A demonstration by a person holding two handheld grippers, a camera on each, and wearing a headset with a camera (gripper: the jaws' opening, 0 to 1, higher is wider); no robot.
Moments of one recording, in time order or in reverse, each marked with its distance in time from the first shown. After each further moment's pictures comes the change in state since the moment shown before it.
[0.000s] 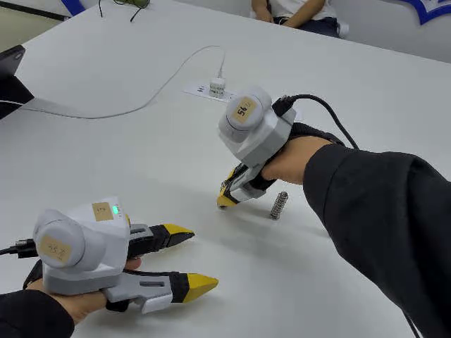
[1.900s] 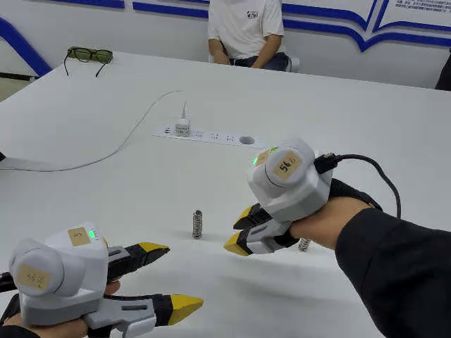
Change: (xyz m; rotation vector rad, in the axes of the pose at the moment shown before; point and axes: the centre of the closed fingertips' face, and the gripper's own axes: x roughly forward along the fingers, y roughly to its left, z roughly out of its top) left arm -0.007 -0.004 0.026 0.058 0.006 0.021; right arm -0.077 0.039 -0.041 0.132 -0.209 -0.138
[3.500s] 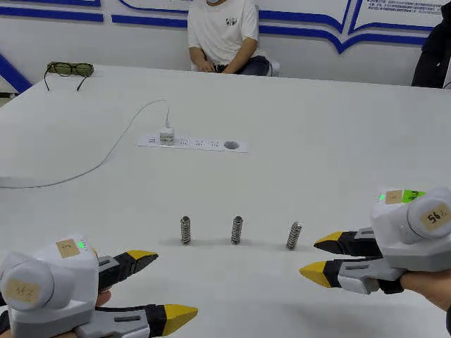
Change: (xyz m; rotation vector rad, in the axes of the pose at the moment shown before) left arm 0.001 -0.004 0.001 0.003 0.013 -0.006; right arm -0.086 -0.023 -0.108 0.255 -0.168 -0.196
